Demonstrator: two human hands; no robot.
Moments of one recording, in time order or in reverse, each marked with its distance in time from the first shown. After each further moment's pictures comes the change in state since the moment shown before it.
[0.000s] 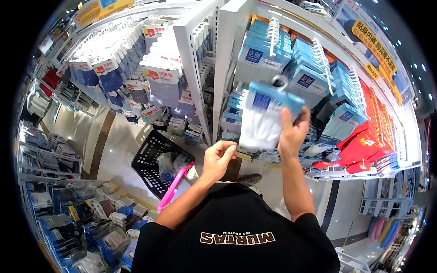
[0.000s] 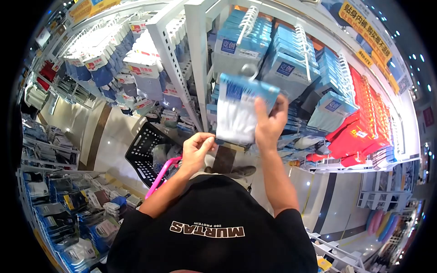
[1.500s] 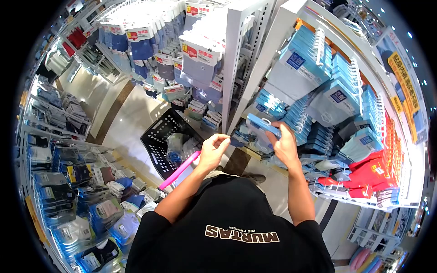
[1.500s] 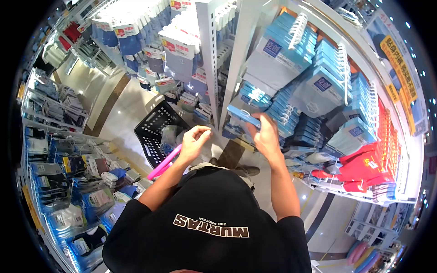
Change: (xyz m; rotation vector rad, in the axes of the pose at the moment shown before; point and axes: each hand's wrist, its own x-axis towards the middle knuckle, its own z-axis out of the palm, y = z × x) left_hand -0.015 -0.042 -0.075 0.198 0.232 -0.094; right_hand -0.029 0.046 -0.003 -0.748 -0.756 0.047
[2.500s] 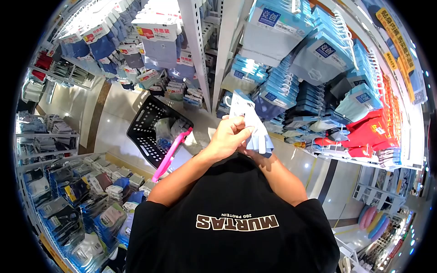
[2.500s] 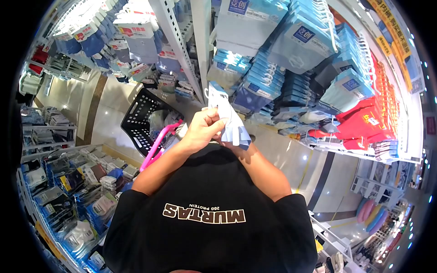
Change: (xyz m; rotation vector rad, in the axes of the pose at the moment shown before) left_hand -0.021 0.060 0.074 -0.308 -0.546 -0.161; right_hand -0.077 -0.008 0.069 1.784 -0.287 0.591
